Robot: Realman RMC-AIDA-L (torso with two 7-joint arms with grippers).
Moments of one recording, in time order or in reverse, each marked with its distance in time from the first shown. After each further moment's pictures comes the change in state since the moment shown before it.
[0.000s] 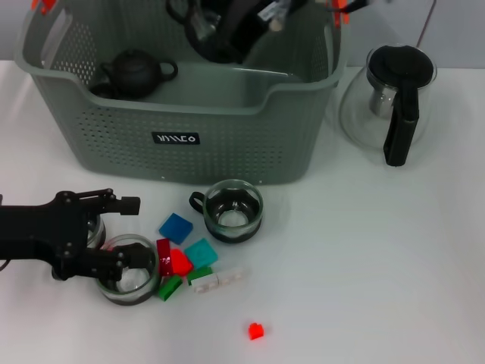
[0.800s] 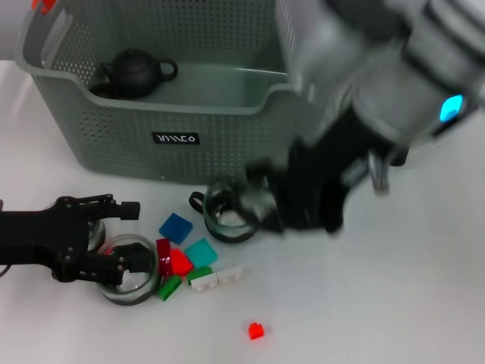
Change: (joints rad) left arm 0.015 -0.007 0.010 -0.006 -0.005 -0.009 -0.010; right arm -0.295 0.037 -0.242 -0.599 0.107 -0.619 0.102
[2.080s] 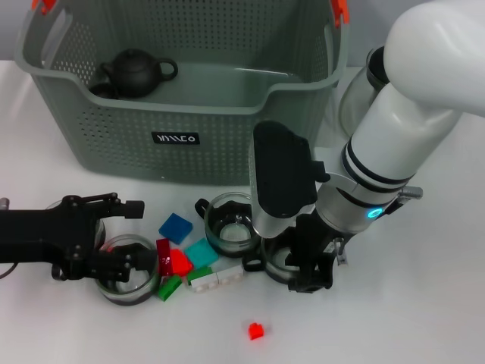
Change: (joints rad) left arm -0.006 -0.009 0.008 0.004 0.004 -0.028 0.002; right arm -0.001 0.013 -0.471 0.528 -0.069 0.565 -0.091
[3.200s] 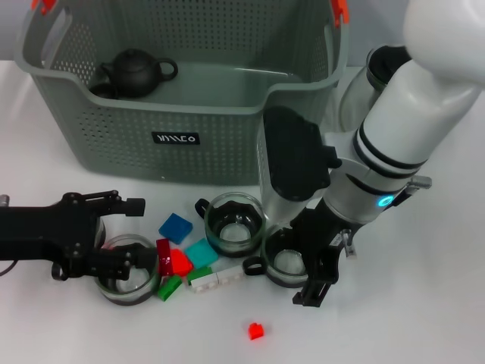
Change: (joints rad) left arm -0.002 -0.004 0.000 -0.021 -0.003 0.013 -0.015; right arm 0.007 0.002 0.114 0.007 -0.018 -0.072 -0.083
